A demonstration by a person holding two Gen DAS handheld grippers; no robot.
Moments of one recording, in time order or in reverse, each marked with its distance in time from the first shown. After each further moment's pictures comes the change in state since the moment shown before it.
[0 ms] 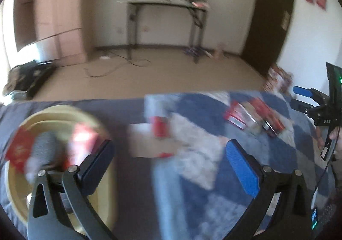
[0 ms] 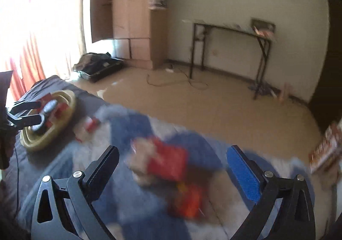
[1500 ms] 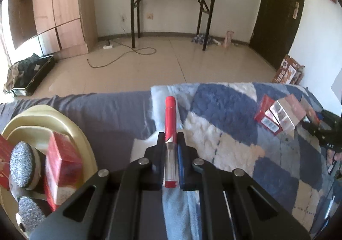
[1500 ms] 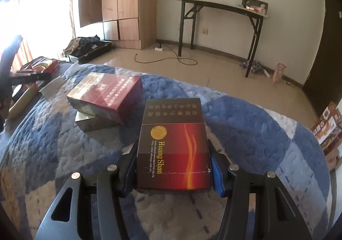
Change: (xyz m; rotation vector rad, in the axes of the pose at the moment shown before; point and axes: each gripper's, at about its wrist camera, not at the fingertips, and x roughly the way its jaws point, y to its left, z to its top) left arm 0.070 0.032 0.011 -0.032 0.051 0.070; right arm 0.067 -0.044 -0.075 -0.010 0.089 -0.042
